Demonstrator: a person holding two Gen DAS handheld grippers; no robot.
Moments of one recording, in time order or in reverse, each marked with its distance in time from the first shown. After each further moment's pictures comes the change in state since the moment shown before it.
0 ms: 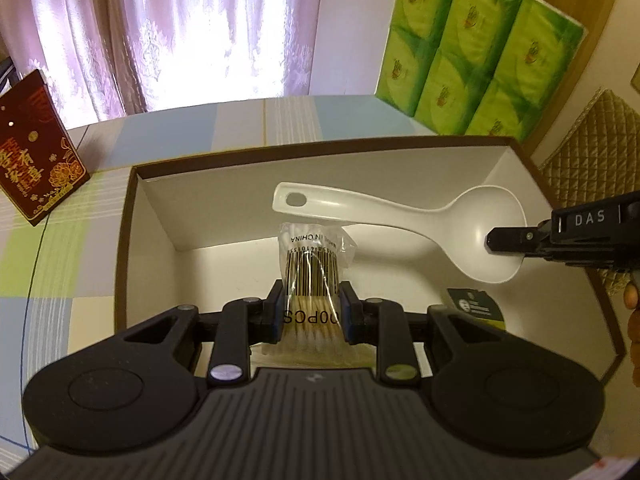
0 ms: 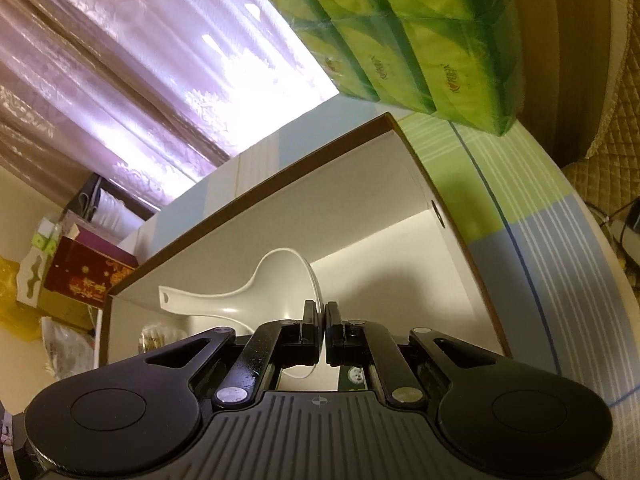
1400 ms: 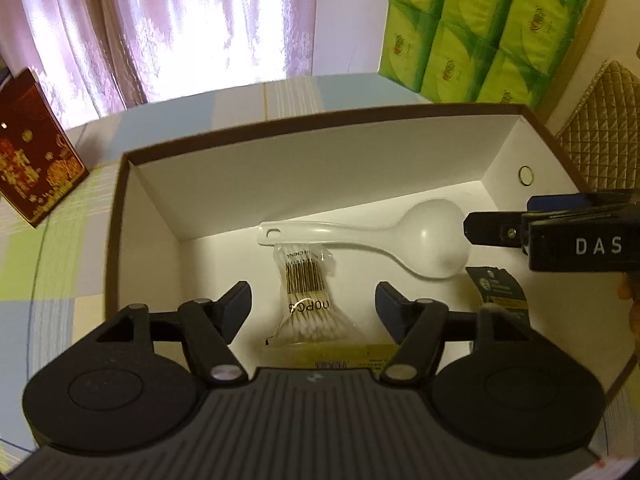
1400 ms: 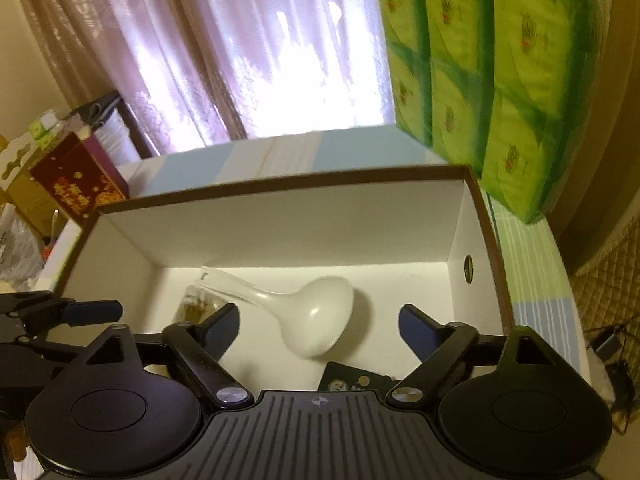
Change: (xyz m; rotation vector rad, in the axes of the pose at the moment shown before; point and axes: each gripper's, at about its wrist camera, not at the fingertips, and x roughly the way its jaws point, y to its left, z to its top) left arm 0.001 -0.006 -0.010 0.060 0.013 0.035; right arm -0.002 0.048 -0.029 -0.416 -0.052 -0.097
